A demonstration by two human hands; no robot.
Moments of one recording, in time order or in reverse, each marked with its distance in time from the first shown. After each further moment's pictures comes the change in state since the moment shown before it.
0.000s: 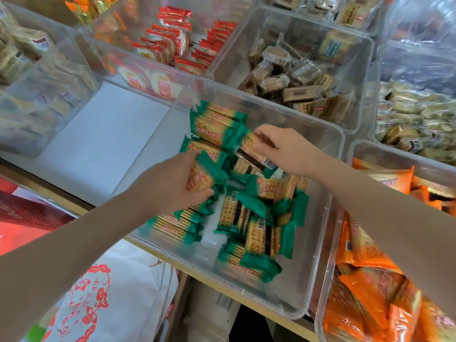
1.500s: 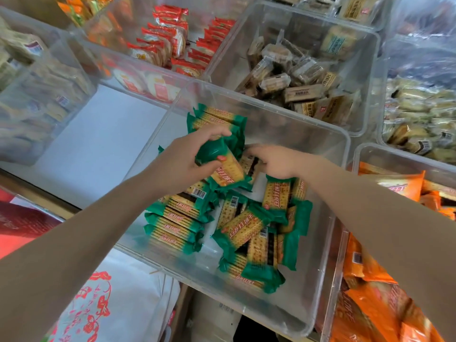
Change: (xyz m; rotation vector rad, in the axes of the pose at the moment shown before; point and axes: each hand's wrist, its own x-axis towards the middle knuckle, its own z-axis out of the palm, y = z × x) left_hand 0.037 0.012 -0.014 -0.319 0.181 0.153; right_hand 0.044 0.041 0.036 -0.208 -0.350 -0.013
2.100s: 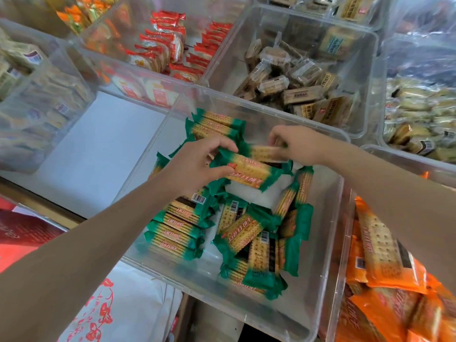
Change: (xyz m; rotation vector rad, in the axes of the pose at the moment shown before) left_hand 0.019 -0.013 0.018 -0.052 -0.021 0.010; right_hand -0.034 0.006 -0.042 0.154 0.189 0.178
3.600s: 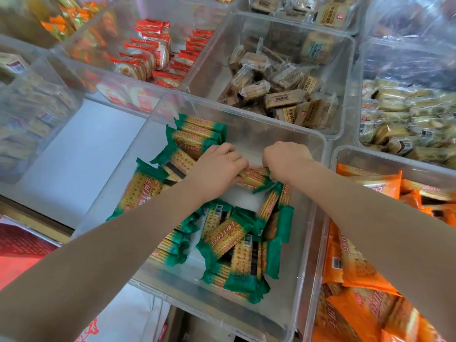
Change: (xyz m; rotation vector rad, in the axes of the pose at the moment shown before) left_hand 0.046 0.003 0.058 0.858 -0.095 0.337; right_hand -0.016 -0.006 0.018 -0.508 -0.011 0.162
